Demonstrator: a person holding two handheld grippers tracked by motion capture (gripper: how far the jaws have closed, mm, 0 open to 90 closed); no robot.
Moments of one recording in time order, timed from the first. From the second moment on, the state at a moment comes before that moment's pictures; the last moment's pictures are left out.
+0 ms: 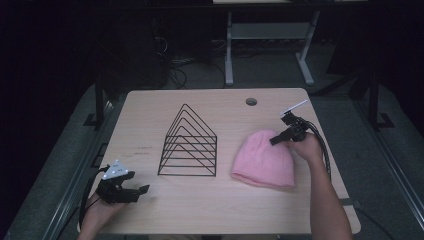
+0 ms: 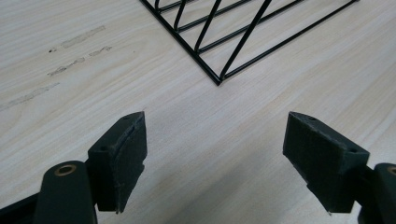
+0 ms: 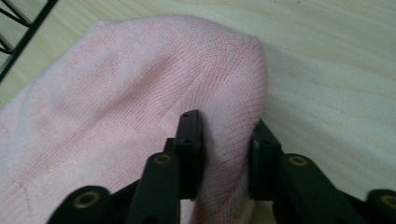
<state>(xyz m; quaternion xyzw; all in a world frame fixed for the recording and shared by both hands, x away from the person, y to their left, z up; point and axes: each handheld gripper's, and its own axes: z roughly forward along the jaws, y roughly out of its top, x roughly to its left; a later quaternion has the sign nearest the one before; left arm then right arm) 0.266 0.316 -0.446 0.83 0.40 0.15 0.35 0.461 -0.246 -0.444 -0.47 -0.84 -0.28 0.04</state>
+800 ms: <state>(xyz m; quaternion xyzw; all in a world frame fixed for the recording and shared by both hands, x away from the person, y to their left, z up) 0.267 0.315 -0.436 0.83 0.40 0.15 0.37 0.417 -0.258 -0.383 -0.43 -0.82 -0.38 0.03</state>
